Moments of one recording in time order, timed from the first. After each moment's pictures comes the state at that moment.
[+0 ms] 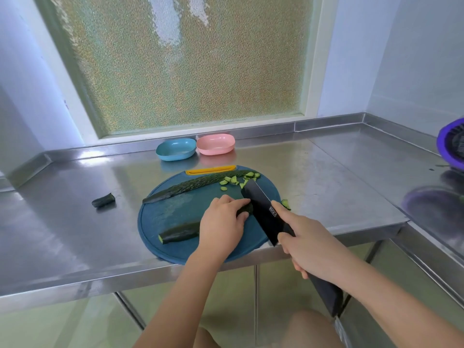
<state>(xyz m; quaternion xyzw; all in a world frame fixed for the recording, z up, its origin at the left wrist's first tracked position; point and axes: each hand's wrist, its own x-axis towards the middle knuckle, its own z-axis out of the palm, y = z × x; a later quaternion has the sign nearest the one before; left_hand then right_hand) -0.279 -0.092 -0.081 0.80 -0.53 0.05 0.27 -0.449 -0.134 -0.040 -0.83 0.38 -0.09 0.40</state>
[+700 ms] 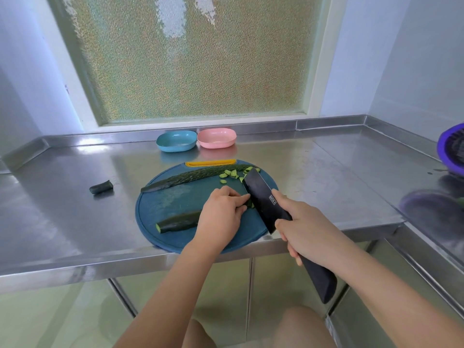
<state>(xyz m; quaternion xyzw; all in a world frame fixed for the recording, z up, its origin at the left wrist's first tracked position) -0.277 -0.092 -0.083 0.78 -0.55 0.04 0.29 -0.444 -0.135 -0.030 -0.84 0.38 -0.10 0.37</state>
